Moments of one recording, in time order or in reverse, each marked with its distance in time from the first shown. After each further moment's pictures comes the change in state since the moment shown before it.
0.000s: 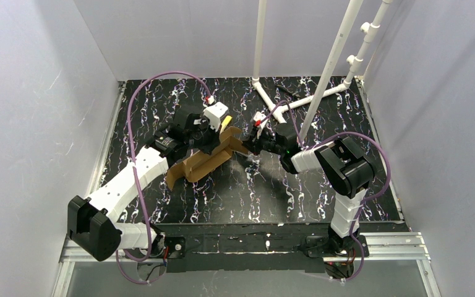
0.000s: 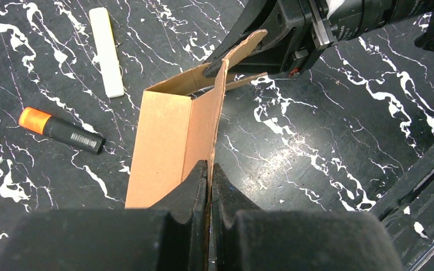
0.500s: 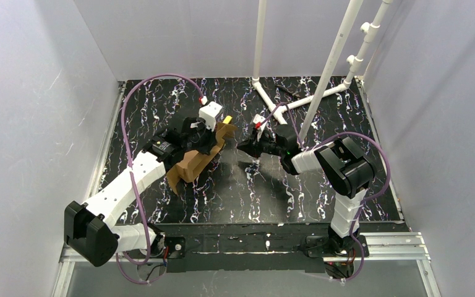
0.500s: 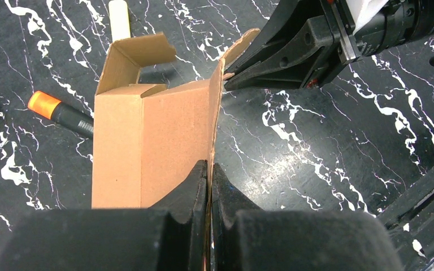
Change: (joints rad) left arm 0.000 -0.042 -0.050 0.043 -0.049 -0.071; right arm 0.001 0.000 -0.015 -0.006 -0.062 0.013
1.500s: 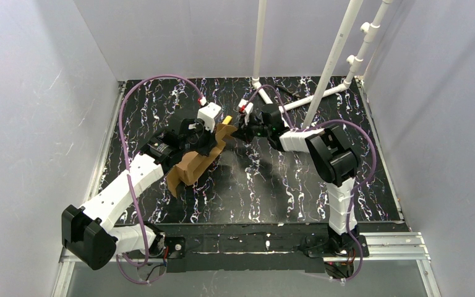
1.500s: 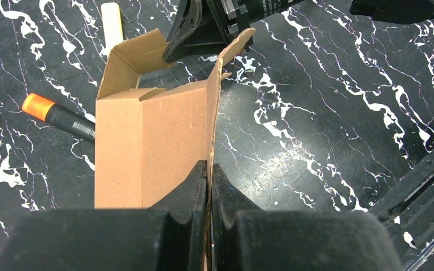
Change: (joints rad) left arm 0.000 -0.032 -0.009 -0.007 0.024 -0.002; right arm -0.013 0.187 0.424 -0.419 -0.030 -0.122
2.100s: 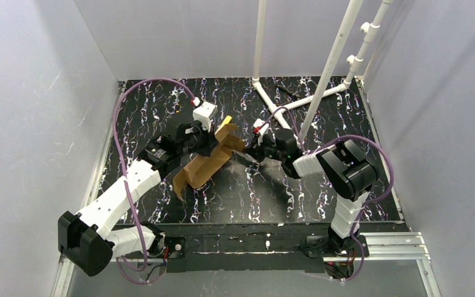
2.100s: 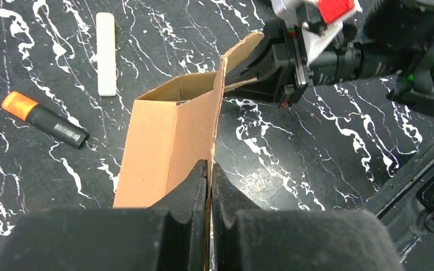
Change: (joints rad) left arm 0.000 -0.055 -0.053 0.083 -0.016 -0.123; right arm 0.021 -0.220 -0.451 0.293 0.160 0.060
